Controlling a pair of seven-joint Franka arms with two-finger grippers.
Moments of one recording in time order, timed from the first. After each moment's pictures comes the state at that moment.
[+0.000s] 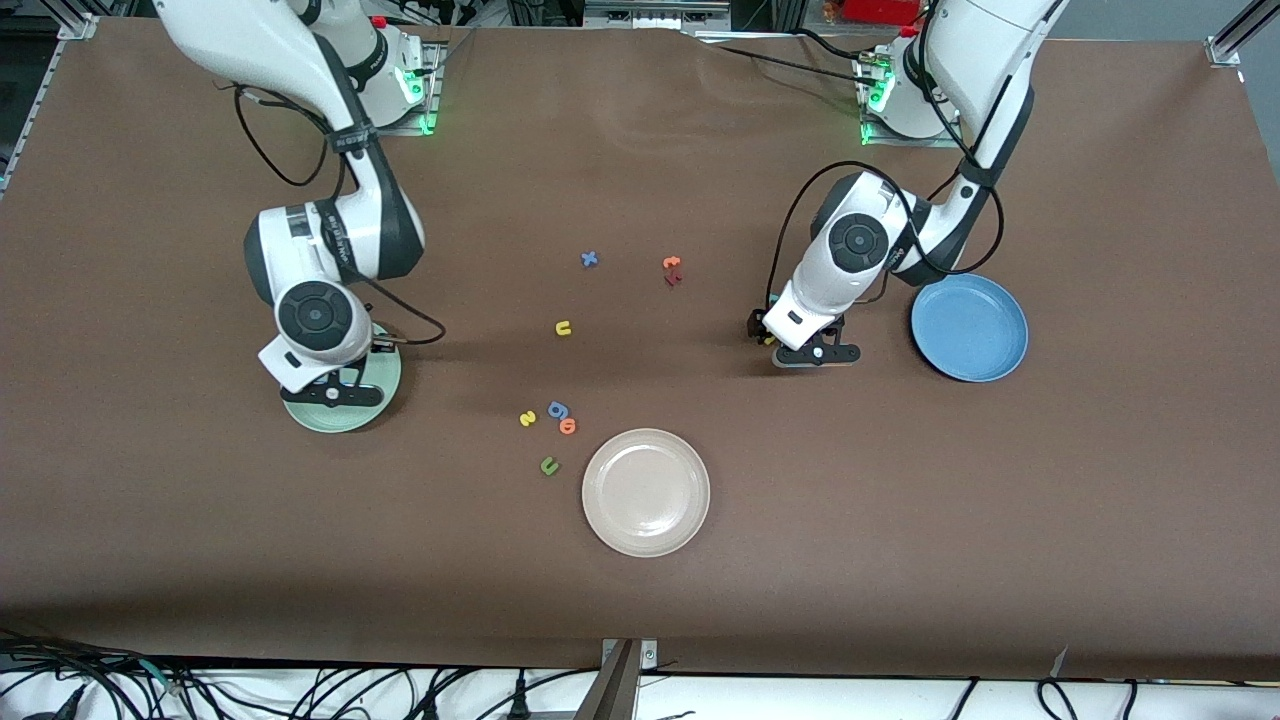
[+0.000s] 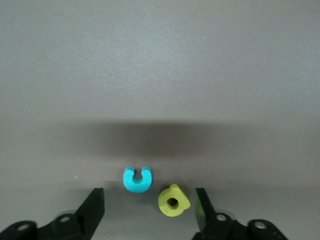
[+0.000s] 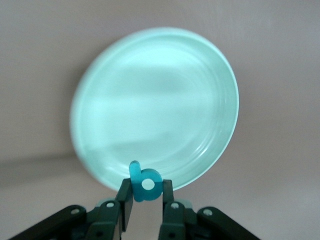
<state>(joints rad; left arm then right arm) -0.30 0.45 -0.19 -2.14 0.01 2.59 -0.56 0.50 0.47 -0.30 -1.93 -0.17 2.06 0.35</state>
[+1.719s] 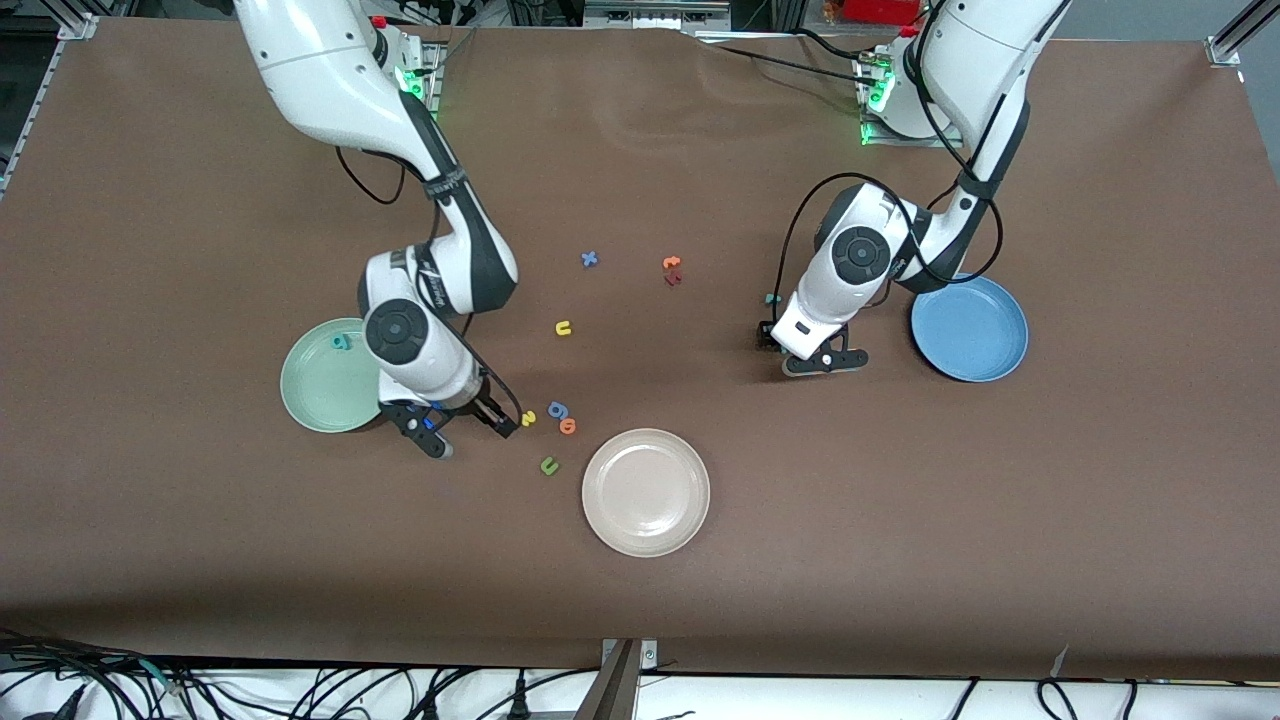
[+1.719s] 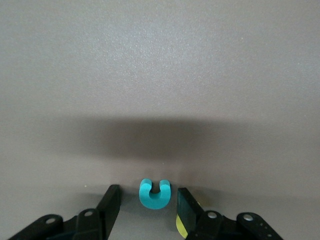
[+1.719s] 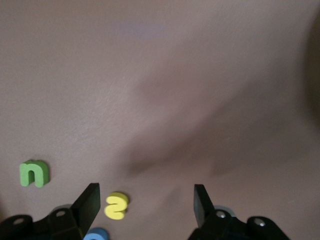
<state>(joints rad) -0.32 0.49 -0.15 -2.14 0.01 2.61 -0.60 0.60 0.75 -0.19 -1.58 0.20 2.35 1.07</state>
